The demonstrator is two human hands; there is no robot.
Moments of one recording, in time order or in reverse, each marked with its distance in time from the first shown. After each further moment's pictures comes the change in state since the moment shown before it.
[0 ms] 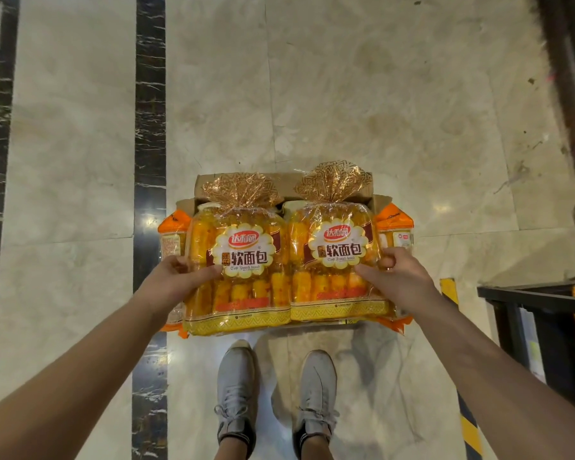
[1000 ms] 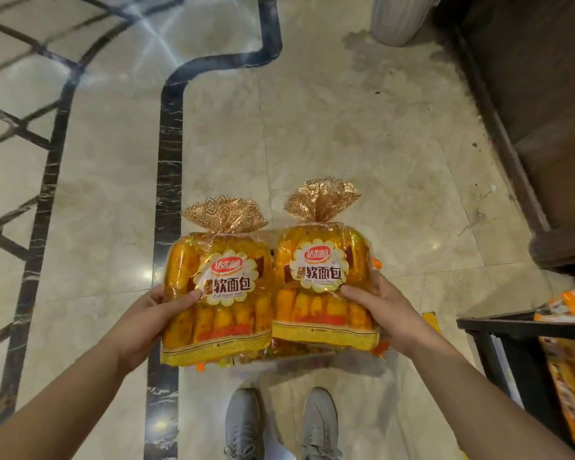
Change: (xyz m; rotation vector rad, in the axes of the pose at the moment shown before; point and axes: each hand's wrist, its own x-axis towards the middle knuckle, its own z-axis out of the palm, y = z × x) left_hand -0.096 0.052 -0.049 -0.206 -0.184 0.207; right_hand -0.086 -0.039 -0.050 0.687 -0.304 -0.168
